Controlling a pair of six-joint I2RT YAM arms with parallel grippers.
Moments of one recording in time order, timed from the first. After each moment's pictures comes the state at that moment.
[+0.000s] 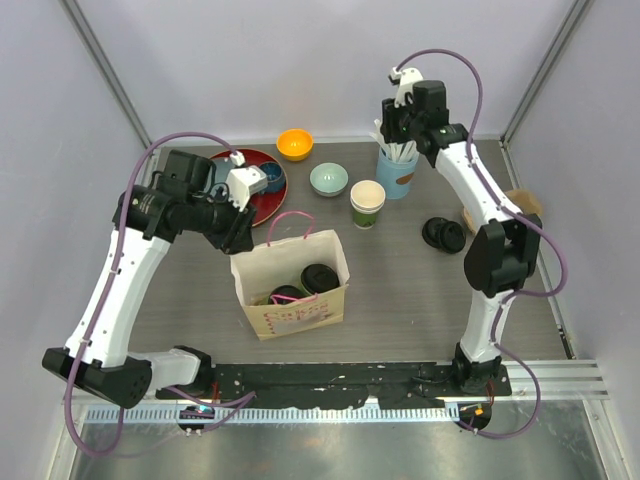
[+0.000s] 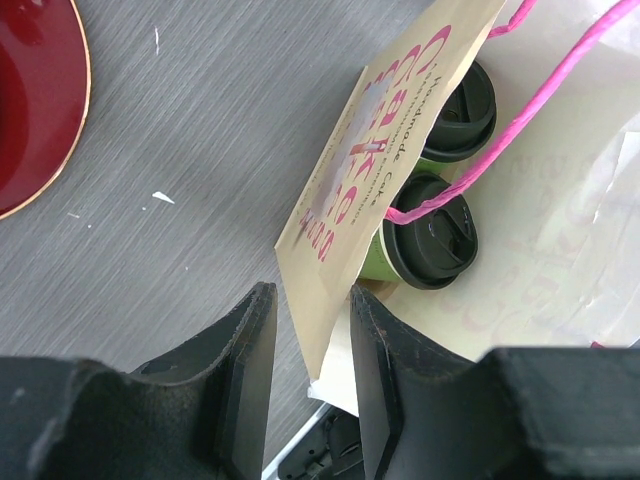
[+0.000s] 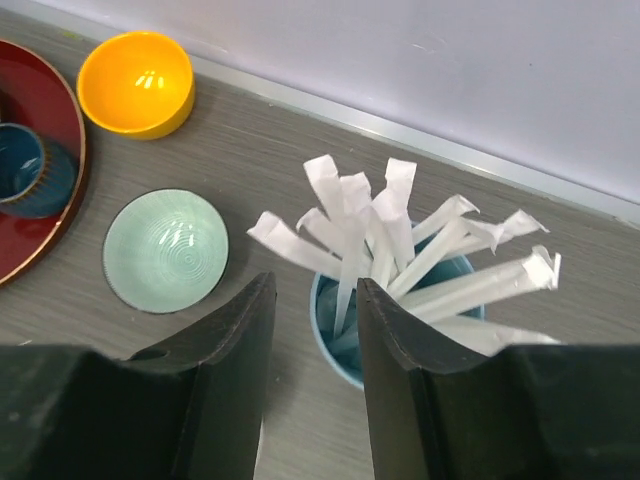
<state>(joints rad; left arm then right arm) -0.35 1.25 1.60 -1.30 0.41 0.33 0.23 1.91 1.87 -0.39 -0.10 -0.06</state>
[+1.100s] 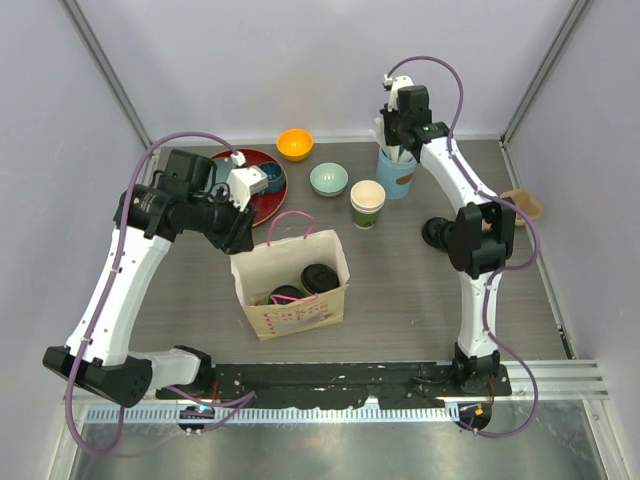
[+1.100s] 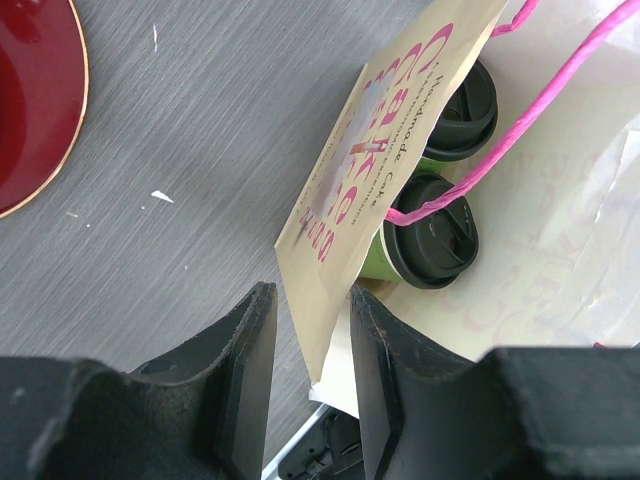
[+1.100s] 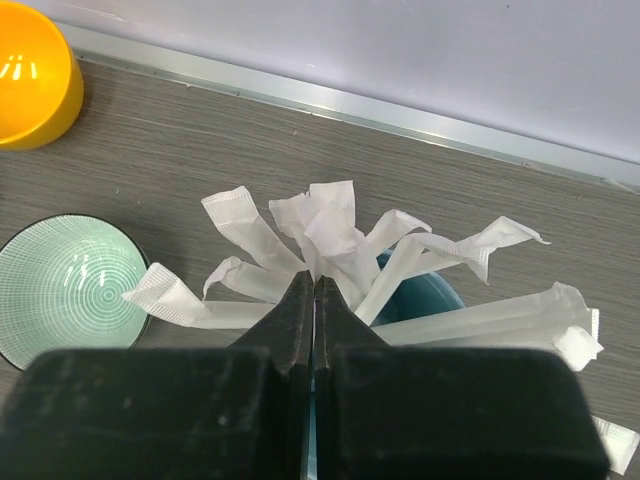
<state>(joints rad) -0.35 1.26 1.60 -1.30 0.41 0.33 0.25 2.16 2.06 -0.41 0.05 -0.05</state>
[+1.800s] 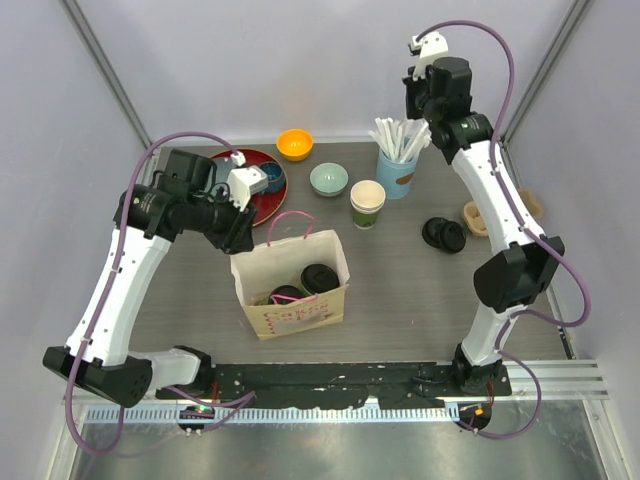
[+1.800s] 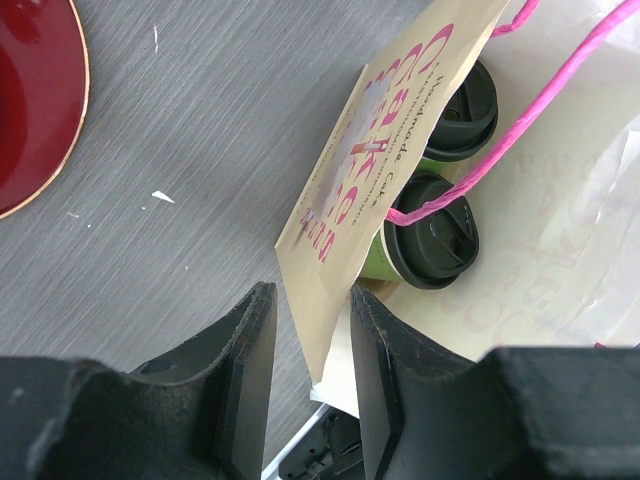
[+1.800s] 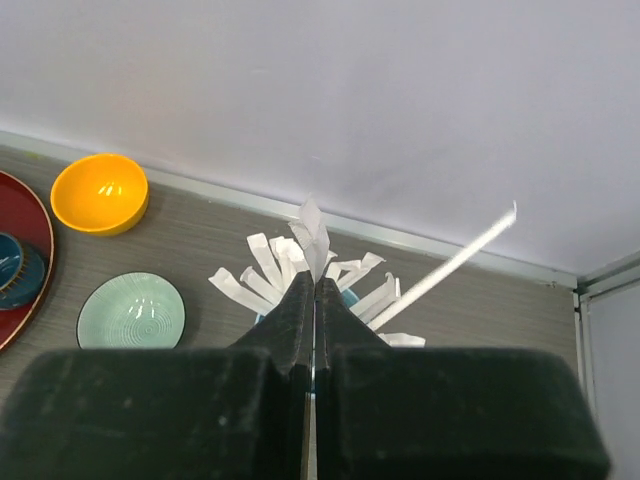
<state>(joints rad) -0.35 1.26 1.60 -1.30 0.41 0.33 0.26 1.83 1.99 -0.40 0.09 -0.11</state>
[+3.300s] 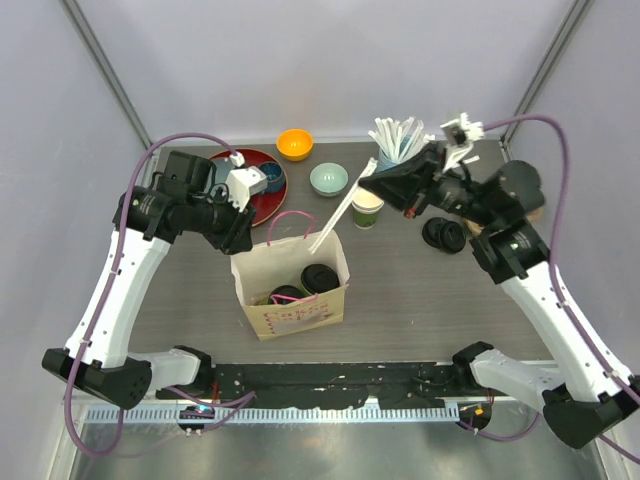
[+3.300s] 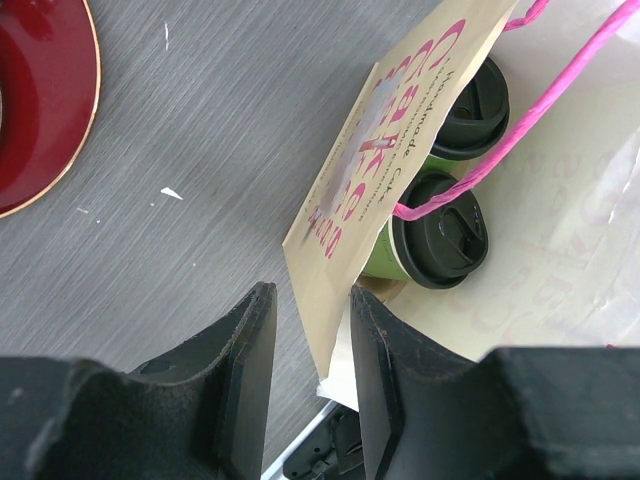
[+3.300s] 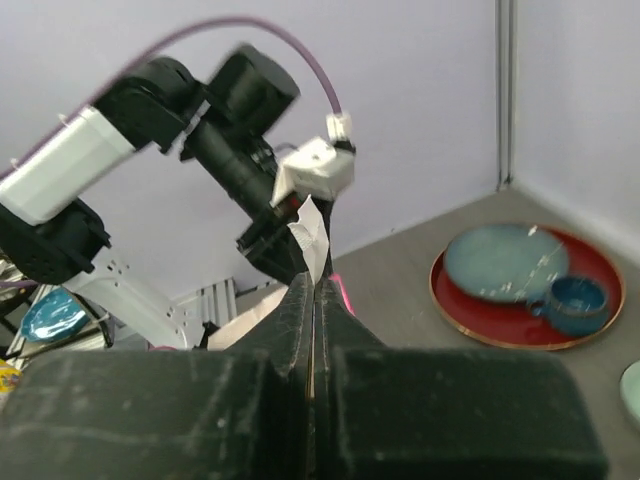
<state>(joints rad) -0.35 1.25 1.59 -1.29 0.39 0.33 0.43 1.00 1.27 0.11 -0.75 0.47</state>
